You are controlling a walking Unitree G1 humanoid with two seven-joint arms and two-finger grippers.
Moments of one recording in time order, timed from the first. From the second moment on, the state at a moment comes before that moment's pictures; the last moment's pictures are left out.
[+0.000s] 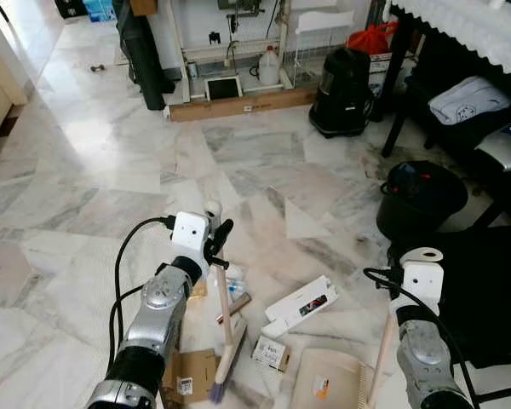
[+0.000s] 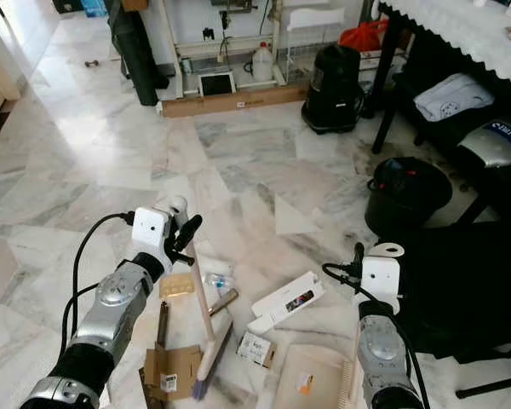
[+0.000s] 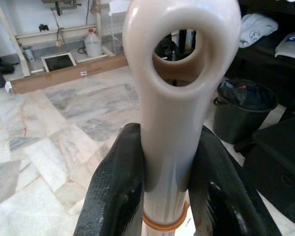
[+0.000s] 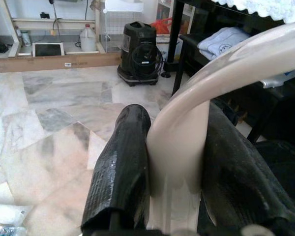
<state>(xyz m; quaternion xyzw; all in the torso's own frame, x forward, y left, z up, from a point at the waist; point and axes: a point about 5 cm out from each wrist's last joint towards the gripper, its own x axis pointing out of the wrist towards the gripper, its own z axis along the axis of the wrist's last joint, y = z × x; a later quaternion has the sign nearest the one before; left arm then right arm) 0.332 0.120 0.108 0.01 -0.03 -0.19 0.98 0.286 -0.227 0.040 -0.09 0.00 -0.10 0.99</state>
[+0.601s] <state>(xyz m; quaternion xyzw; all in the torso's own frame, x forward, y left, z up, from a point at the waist) 0.344 0.106 0.113 -0.05 -0.02 -0.22 0.97 0.287 -0.225 0.041 -0.09 0.00 -0.09 0.99</state>
